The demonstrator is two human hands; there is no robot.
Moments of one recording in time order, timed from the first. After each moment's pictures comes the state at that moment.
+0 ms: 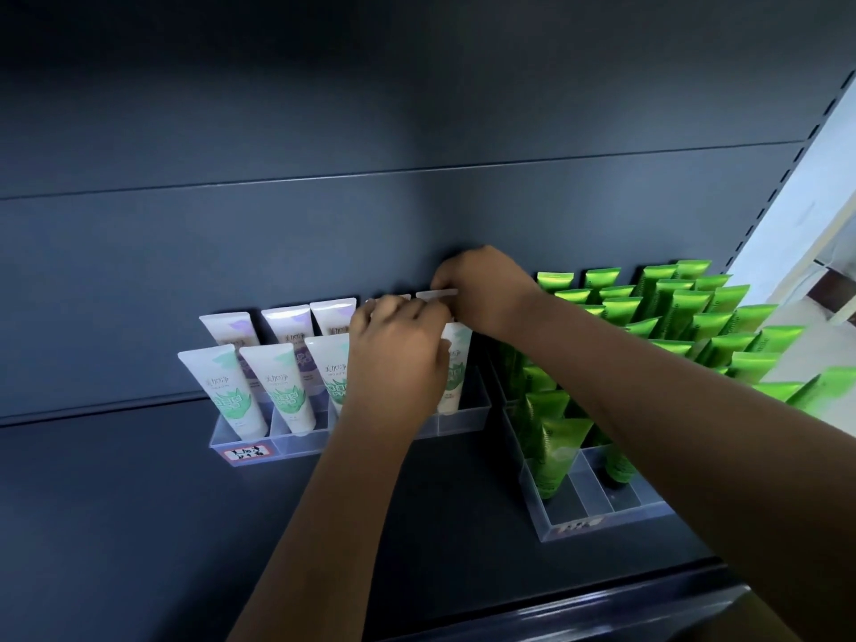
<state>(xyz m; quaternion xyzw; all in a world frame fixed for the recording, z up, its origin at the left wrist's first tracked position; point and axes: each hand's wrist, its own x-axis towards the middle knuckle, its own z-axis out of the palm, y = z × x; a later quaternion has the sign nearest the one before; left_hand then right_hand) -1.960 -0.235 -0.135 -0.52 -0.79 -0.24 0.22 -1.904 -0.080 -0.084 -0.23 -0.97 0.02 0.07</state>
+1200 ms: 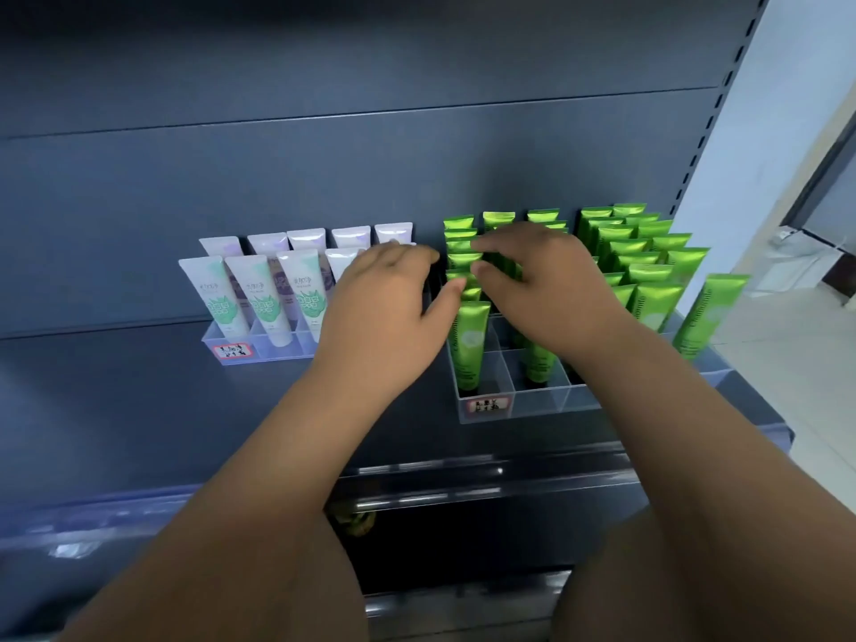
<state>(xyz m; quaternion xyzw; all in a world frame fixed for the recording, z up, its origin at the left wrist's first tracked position) -1.826 -0.291 -0.108 -0.51 -0.79 -0.30 0.16 -1.700 -0.151 -0.094 -0.19 -0.90 0.15 0.35</state>
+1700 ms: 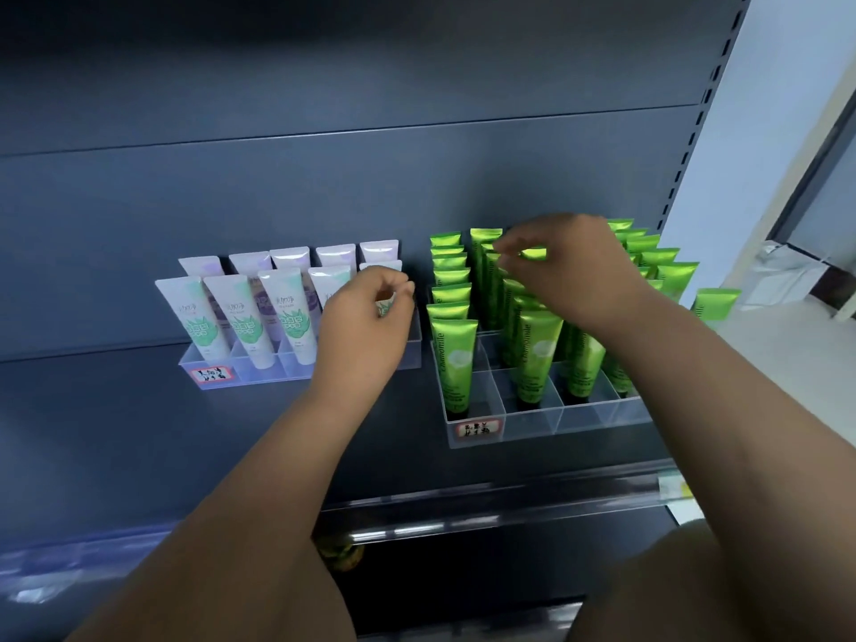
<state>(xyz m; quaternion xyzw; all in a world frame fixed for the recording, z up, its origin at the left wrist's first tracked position) -1.857 -0.259 -0.146 -0.40 -0.72 -0.56 0.03 -1.693 -0.100 -0.080 -0.22 -0.90 0.14 0.34</state>
